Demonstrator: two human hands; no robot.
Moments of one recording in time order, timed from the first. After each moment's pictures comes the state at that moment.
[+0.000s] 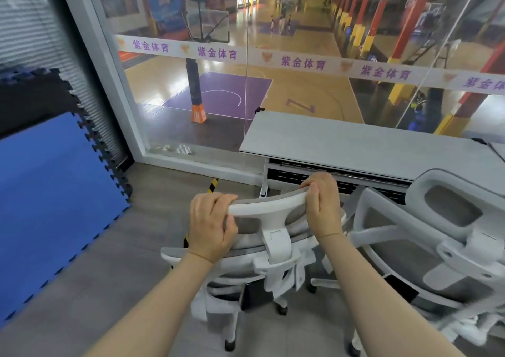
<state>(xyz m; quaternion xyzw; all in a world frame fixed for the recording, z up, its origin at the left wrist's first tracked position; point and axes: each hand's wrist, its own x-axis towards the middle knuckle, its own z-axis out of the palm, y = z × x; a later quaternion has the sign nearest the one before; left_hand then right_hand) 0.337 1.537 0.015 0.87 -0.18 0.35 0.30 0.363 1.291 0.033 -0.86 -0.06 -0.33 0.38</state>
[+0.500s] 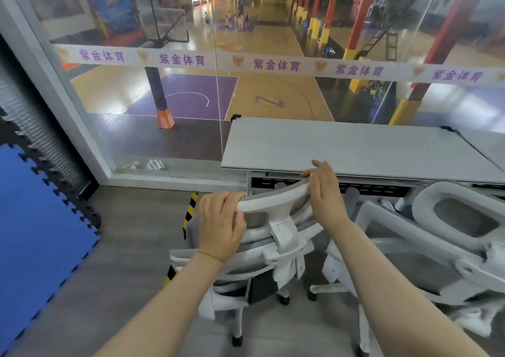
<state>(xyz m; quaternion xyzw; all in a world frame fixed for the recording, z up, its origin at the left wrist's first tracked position) 0.467 1.524 0.023 0.88 -0.23 0.27 0.32 0.462 1.280 0.043 -0.89 0.05 -0.22 0.39</state>
